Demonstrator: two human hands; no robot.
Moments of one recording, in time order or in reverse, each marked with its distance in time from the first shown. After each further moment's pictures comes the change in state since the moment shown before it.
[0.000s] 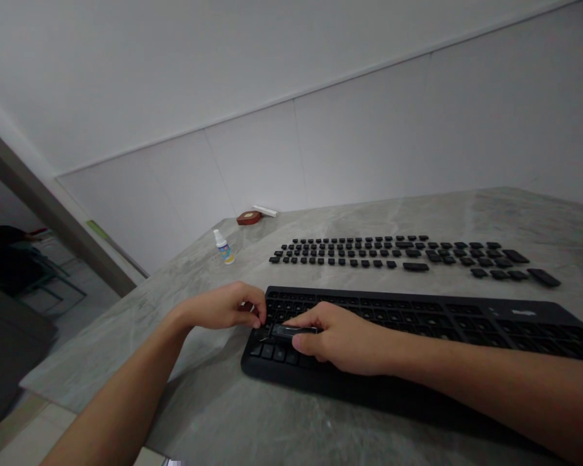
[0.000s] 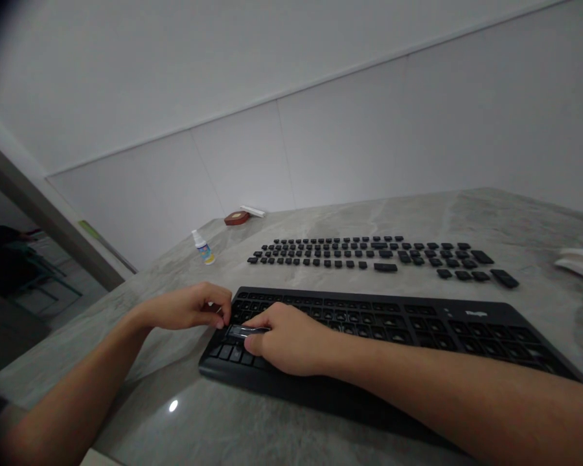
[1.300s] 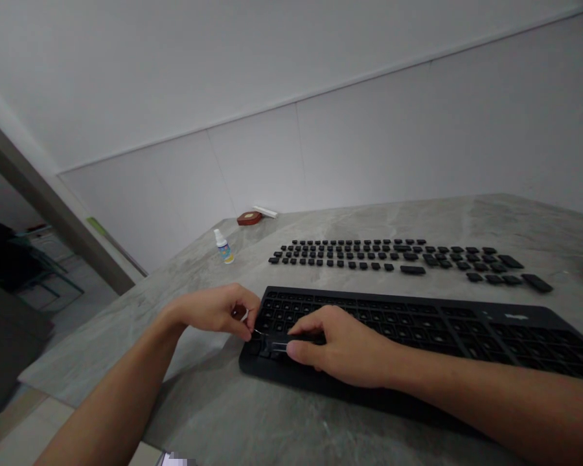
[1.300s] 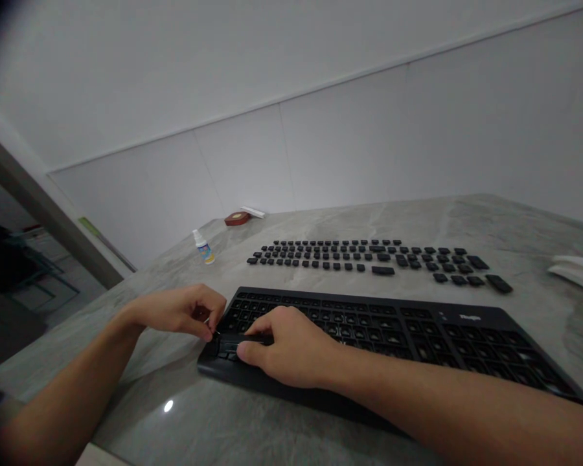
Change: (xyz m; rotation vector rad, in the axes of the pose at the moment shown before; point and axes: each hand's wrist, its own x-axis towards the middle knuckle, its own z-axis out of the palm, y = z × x) left_hand -0.009 0.004 -0.002 -0.104 -0.085 -0.021; right_hand -0.008 0.006 0.009 -0.104 0.162 -0.070
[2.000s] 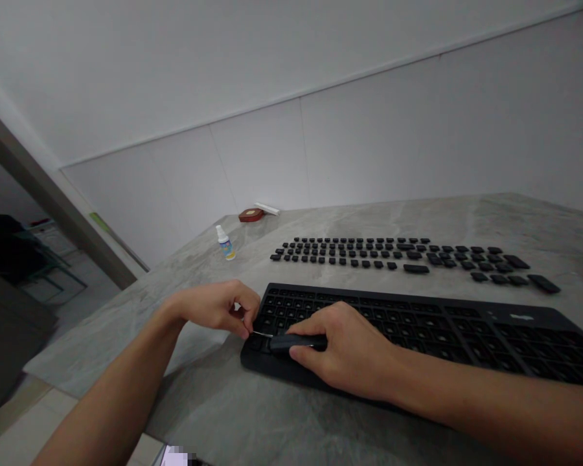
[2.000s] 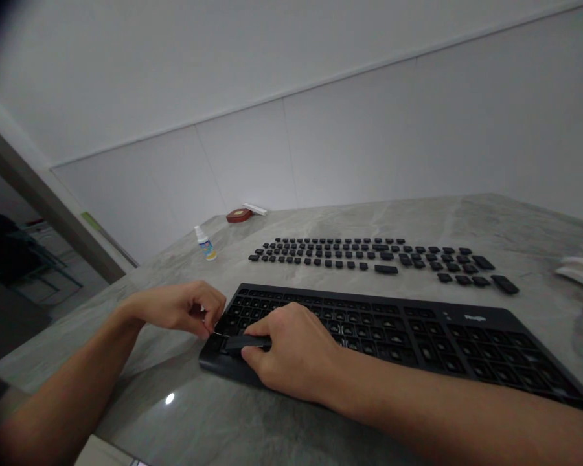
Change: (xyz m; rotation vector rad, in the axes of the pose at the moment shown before) left_hand -0.003 0.000 -0.003 -0.013 -0.042 0.081; right_hand -0.003 -0.001 0.008 -0.227 0.117 -0.103
